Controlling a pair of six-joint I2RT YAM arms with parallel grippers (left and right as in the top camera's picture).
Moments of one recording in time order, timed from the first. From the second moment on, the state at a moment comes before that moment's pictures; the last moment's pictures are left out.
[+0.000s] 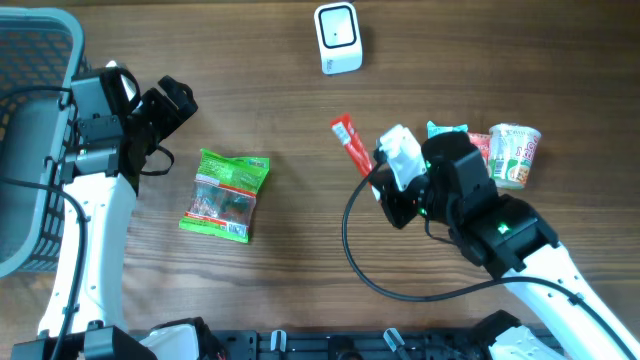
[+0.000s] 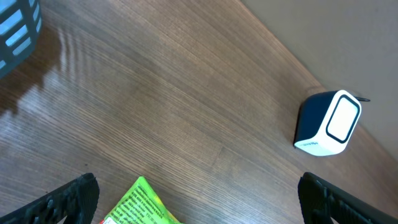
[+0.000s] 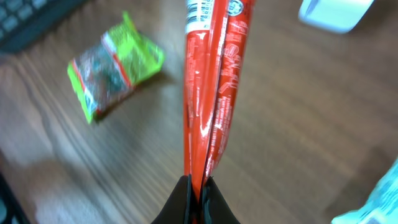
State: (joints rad) left arm 0.16 1.39 1.11 -0.52 0.17 -0.56; right arm 0.53 1.09 0.92 -0.60 -0.24 -0.05
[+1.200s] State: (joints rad) left arm 0.16 1.39 1.11 -0.52 0.17 -0.56; right arm 0.61 2.46 1.61 0.74 1.28 -1.62
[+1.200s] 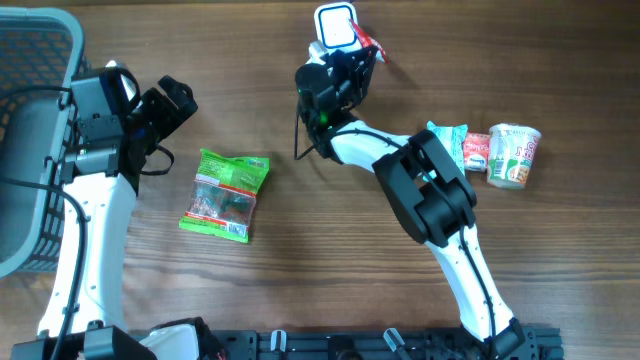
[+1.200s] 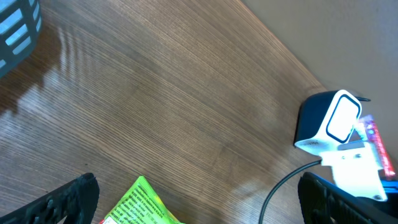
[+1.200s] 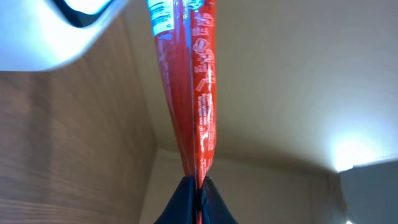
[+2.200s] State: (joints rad) left arm 0.16 1.39 1.11 -0.52 0.17 -0.56; right arm 0.62 1.91 1.62 -0.93 0.70 -0.15
